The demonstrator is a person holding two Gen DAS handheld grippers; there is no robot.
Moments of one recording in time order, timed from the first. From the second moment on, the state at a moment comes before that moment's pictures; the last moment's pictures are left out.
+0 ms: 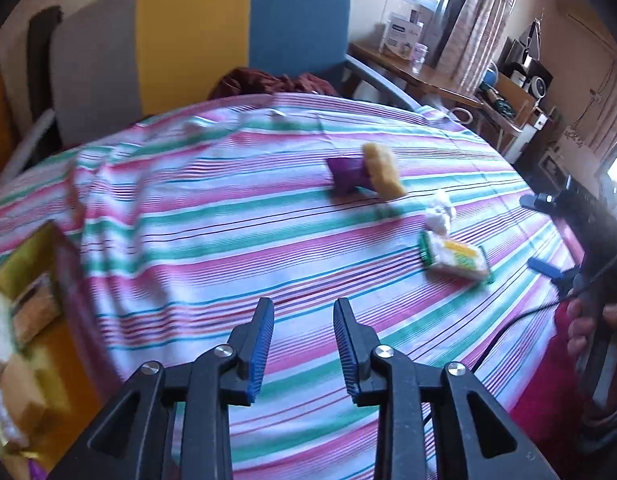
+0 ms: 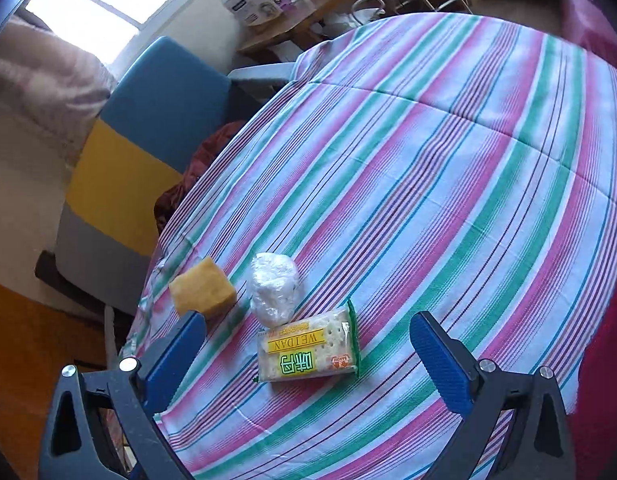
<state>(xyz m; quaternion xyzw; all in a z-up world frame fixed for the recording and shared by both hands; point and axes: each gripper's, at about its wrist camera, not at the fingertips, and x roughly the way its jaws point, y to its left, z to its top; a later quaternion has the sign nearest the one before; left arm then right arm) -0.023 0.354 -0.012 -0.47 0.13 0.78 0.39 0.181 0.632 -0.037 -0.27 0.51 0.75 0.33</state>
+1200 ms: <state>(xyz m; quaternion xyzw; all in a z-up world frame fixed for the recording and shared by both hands) -0.060 0.498 -0.035 -0.45 0.09 0.74 0.49 0.160 0.630 -0.052 -0.30 0.53 0.75 0.26</state>
